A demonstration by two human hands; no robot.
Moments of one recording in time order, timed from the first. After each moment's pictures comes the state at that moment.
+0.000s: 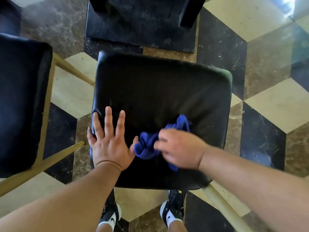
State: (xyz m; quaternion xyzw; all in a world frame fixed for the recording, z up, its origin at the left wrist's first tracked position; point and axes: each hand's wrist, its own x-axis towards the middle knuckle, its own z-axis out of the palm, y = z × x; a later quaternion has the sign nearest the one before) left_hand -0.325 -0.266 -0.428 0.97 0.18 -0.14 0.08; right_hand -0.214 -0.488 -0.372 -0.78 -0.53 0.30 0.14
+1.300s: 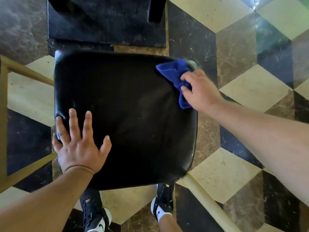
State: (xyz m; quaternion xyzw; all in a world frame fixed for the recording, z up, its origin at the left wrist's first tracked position) left_hand -0.329 -0.262 -0.440 0.98 0.18 -0.10 0.08; right_hand -0.095 -0.596 -0.371 -0.97 -0.14 0.17 0.13
